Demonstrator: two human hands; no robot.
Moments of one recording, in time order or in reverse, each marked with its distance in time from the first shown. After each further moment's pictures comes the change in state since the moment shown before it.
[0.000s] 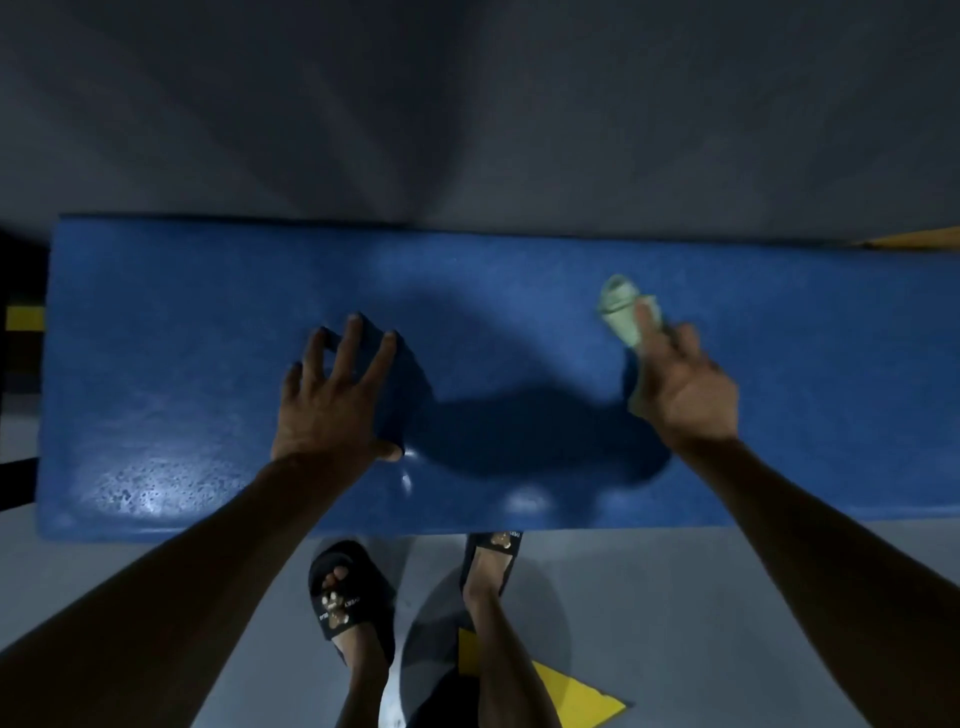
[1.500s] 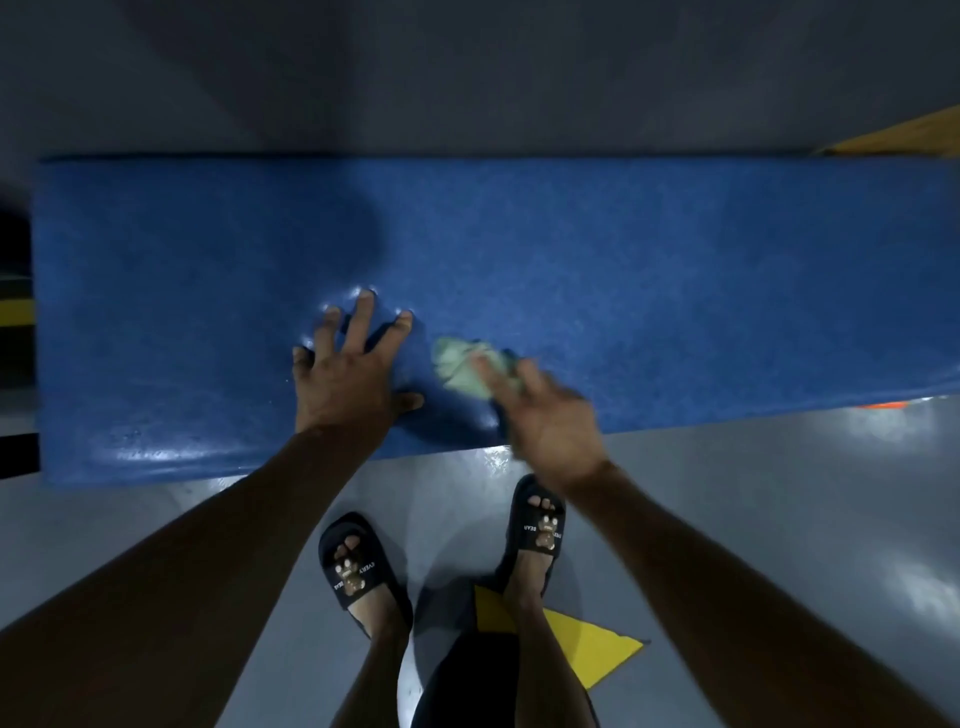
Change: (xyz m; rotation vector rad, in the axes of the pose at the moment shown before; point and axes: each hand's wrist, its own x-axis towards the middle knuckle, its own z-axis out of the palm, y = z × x) left_hand -0.043 -0.002 0.053 -0.058 0.136 0.028; right_hand -0.139 -0.131 0.043 0.042 0.016 -0.307
